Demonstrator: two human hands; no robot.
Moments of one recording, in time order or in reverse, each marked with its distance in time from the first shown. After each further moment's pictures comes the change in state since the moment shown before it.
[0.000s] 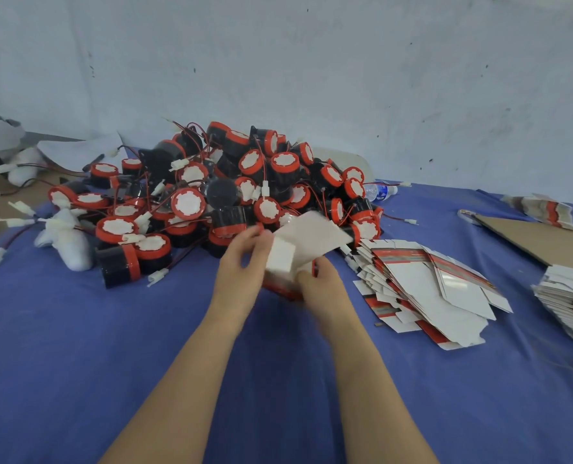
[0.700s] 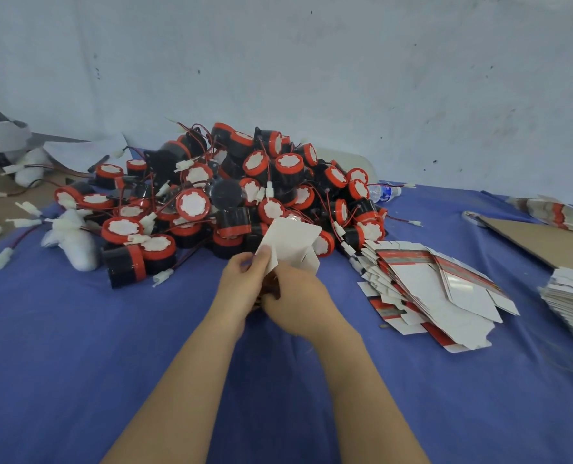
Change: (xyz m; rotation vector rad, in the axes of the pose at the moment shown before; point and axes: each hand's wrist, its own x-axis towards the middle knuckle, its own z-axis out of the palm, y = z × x) left_hand 0.004 -0.003 -0.002 -0.007 0.021 -0.292; right_hand -0.016 -0.016 0.019 -0.935 -0.279 -0.425
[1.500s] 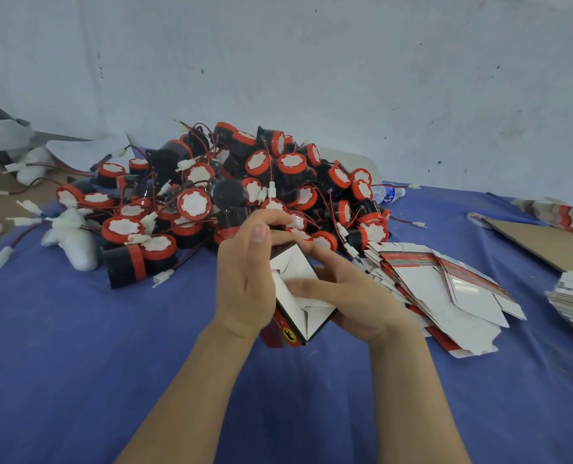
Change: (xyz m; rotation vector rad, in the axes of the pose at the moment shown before) left_hand -0.035 0.028 0.008 0.001 0.015 0.906; right_hand -0.024 0.018 -0.052 1.196 -0.282 0.018
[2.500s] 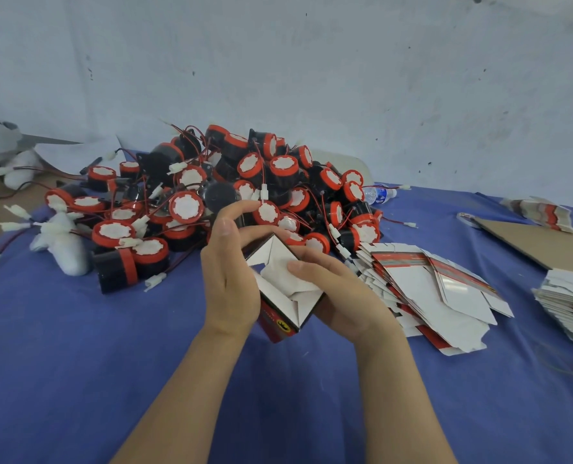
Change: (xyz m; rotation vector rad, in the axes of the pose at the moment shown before) left_hand 0.001 -0.003 0.000 -0.098 0.128 -0.125; right_hand 0.007 0.009 0.001 0.077 0.121 -0.027
